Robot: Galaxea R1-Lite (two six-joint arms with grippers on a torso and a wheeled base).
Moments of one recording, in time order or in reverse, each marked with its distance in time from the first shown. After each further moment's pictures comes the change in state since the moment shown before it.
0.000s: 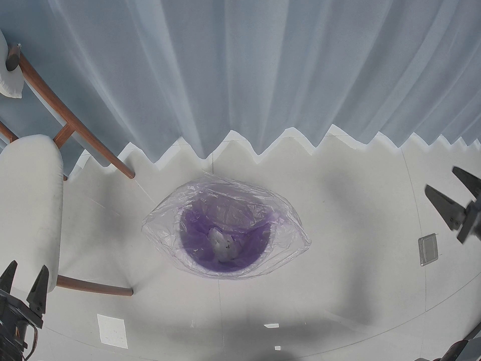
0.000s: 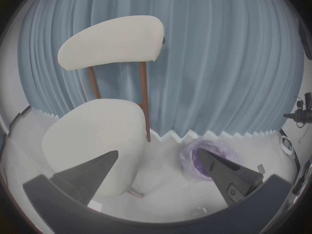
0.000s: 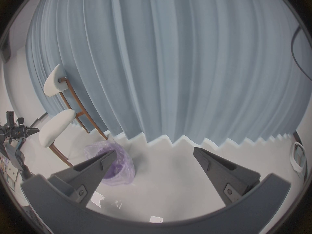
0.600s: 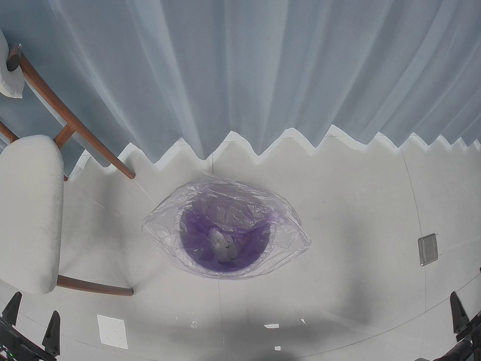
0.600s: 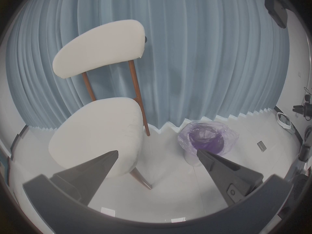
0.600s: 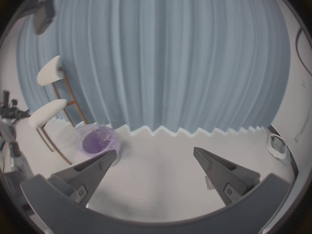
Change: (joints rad) left arm 0.090 -0.381 0.000 0.403 -0.146 0.160; right arm -0.311 -0.833 0.419 0.345 0.094 -0.014
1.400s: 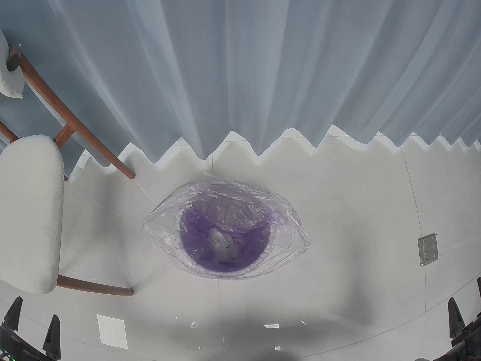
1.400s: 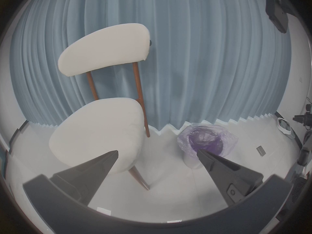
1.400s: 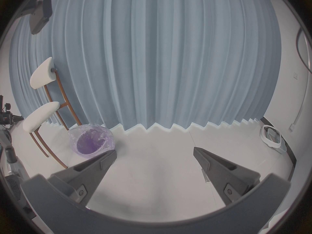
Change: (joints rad) left arm 0.019 -0.083 0.000 0.056 -0.012 -0.037; right arm -0.062 -0.116 0.041 0.077 -0.010 0.059
